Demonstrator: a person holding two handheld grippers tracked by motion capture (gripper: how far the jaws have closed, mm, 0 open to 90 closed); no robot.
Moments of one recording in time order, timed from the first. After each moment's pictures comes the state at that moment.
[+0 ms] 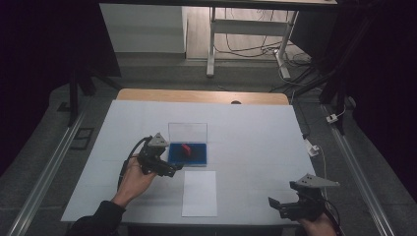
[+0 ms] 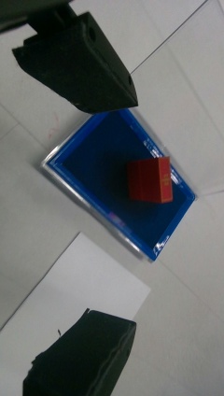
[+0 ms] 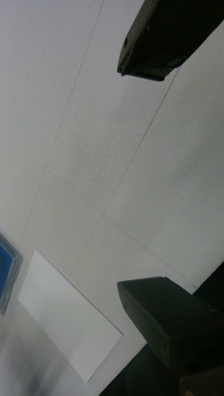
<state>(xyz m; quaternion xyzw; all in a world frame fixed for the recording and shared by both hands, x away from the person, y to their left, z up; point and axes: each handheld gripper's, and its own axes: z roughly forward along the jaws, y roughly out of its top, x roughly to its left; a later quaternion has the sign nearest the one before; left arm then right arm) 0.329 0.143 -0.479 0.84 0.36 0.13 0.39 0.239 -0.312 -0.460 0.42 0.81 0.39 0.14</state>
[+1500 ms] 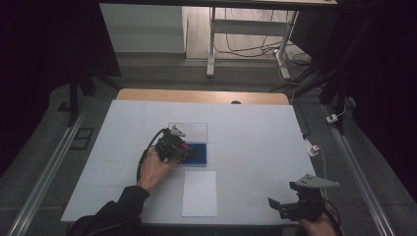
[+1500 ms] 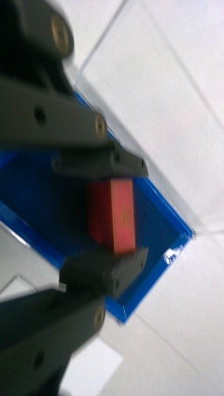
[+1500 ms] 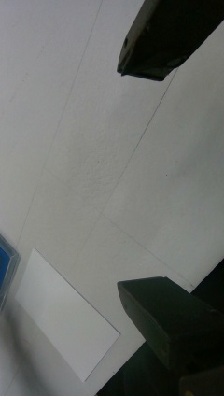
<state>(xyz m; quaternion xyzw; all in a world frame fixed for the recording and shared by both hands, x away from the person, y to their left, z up) 0.381 0.107 -0.499 0.85 0.40 0.12 0.33 0.239 -0.312 -0.460 0.42 0.81 0.38 0.14</state>
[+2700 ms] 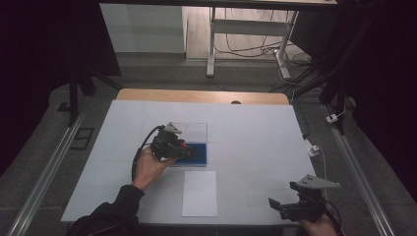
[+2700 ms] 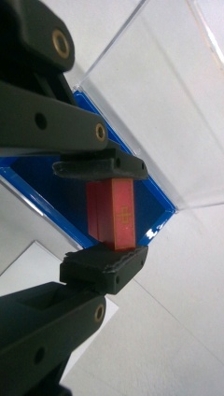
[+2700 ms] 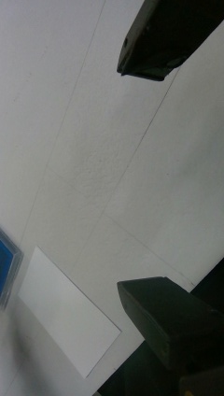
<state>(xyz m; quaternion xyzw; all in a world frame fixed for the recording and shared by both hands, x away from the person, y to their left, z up) 0.368 0.117 -0.471 0.84 0.39 0.10 0.36 0.237 -0.313 -0.459 0.42 0.81 0.39 0.14</state>
